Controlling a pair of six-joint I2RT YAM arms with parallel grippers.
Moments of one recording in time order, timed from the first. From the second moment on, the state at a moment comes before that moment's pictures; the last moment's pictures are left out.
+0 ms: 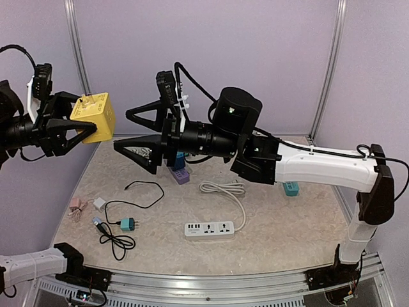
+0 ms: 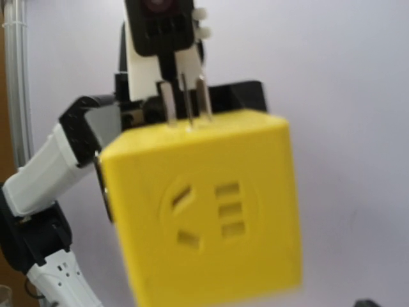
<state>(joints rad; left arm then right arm) -0.39 0.83 1.39 -0.57 0.90 0.19 1.20 1.79 1.65 0.44 -0.46 0.11</state>
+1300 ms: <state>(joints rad) -0.53 0.83 1.38 -0.96 0.66 0.73 1.27 1.77 1.72 -0.34 -0.14 -0.28</state>
